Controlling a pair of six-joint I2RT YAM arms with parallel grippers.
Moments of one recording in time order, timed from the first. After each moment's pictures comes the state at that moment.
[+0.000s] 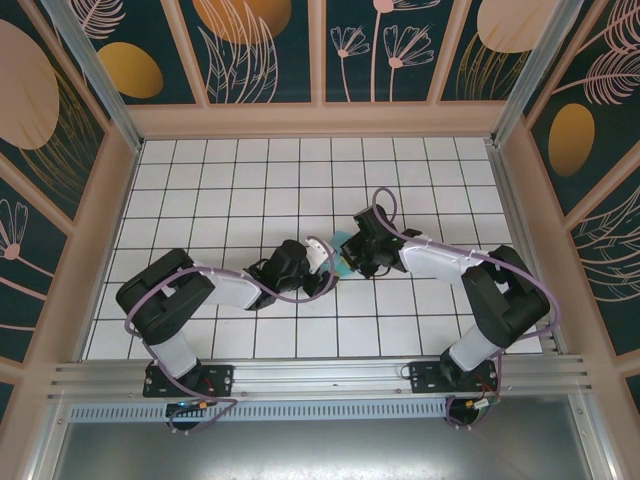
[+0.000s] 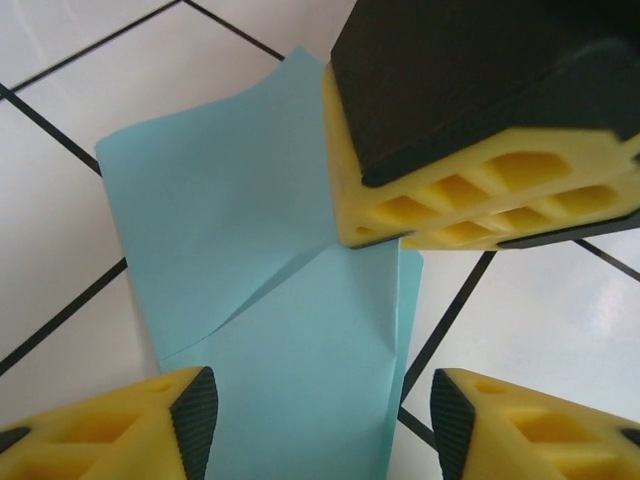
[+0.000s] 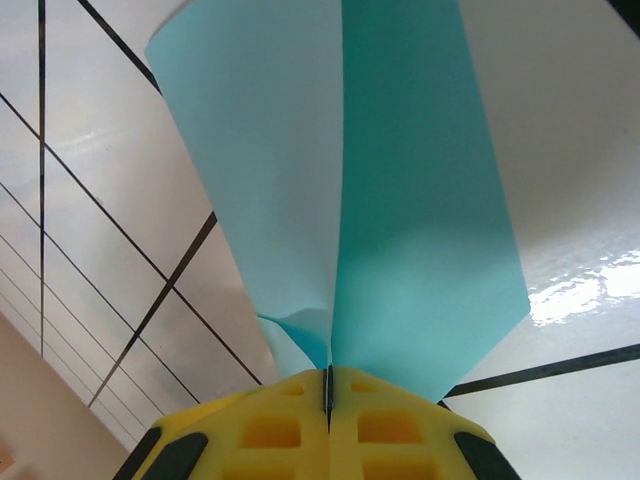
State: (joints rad) left arm -0.84 1.73 0.63 0.49 0.13 -0.05; right arm 0.64 1.58 0.85 -0.25 -0.22 1.49
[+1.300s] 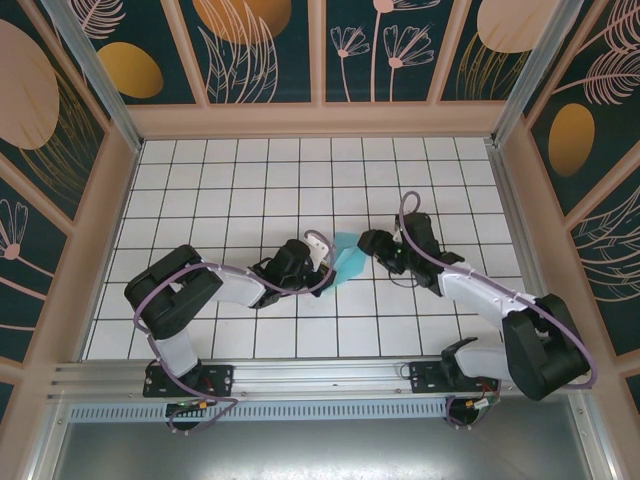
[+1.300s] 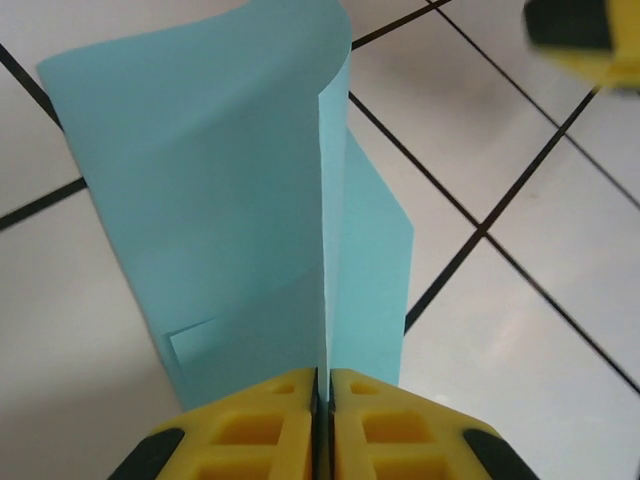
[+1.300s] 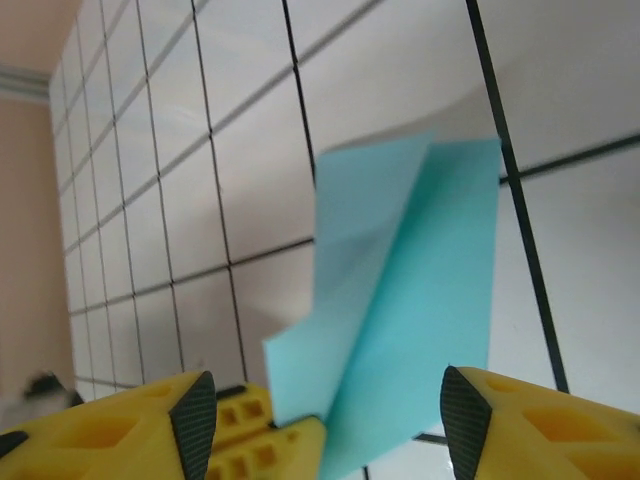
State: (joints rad) left arm -0.84 1.77 0.66 0.49 0.22 -0.34; right arm 0.46 1.26 0.55 0.00 -0.30 0.92
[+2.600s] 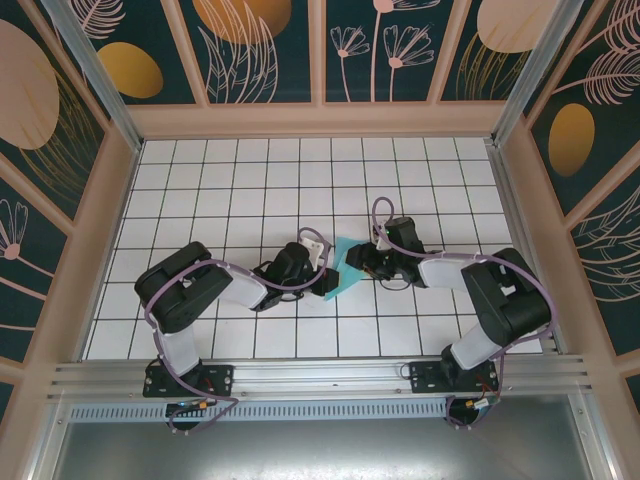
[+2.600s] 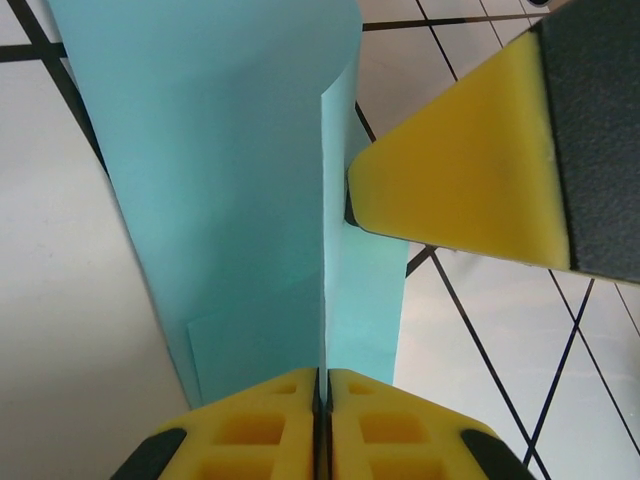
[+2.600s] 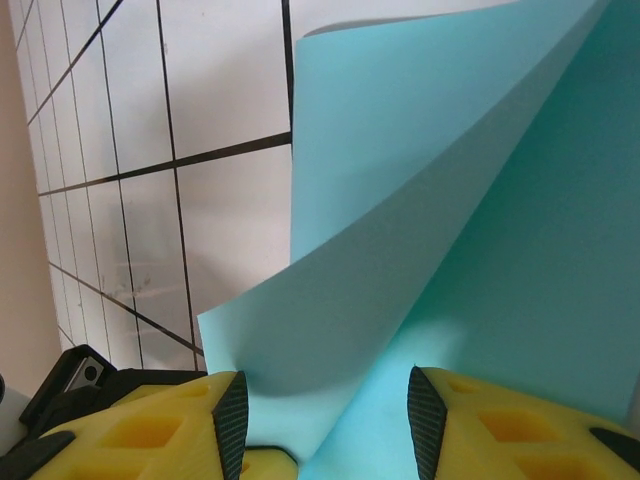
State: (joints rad) left arm -0.84 1.84 0.63 0.62 0.31 -0.66; right arm 0.46 1.57 0.57 0.18 -0.52 0.81
